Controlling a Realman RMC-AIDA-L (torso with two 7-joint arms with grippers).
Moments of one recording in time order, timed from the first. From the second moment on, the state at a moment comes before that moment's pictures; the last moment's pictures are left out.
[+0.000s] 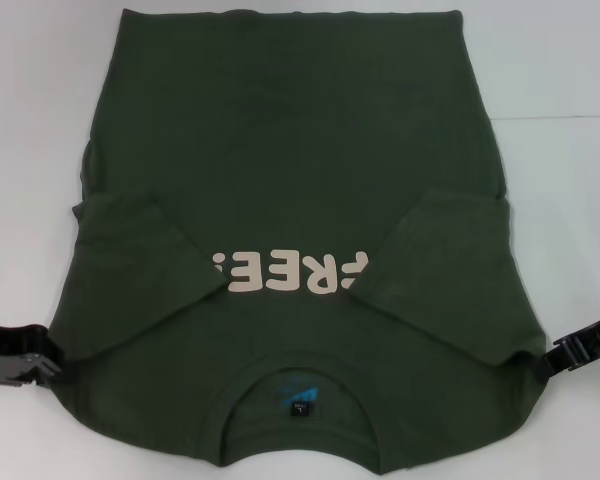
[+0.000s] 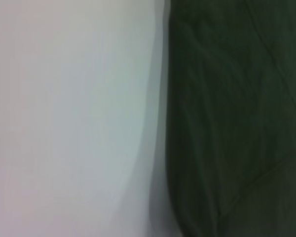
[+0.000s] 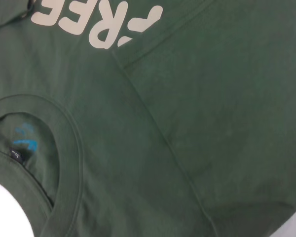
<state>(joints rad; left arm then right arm) -0.66 -2.07 0.54 0.95 2.84 1.63 -2.67 0.63 2.08 -0.82 -1.04 -2.72 -1.67 2.41</state>
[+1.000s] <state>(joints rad) -0.58 -2.08 0.37 0.90 2.64 1.63 -2.08 0.47 2.07 -0.59 -1.03 -2.45 -1.69 2.09</state>
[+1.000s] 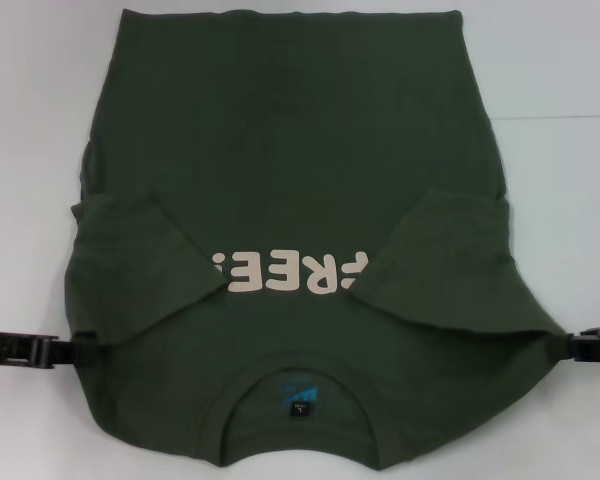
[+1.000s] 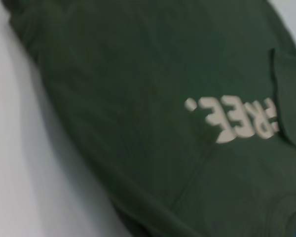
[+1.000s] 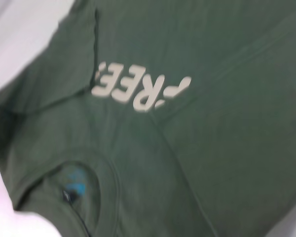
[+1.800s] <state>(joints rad) -0.48 -2.08 0.16 0.89 2.51 1.85 -1.45 0.28 2.07 -0.28 -0.79 -2.23 -1.75 1.48</state>
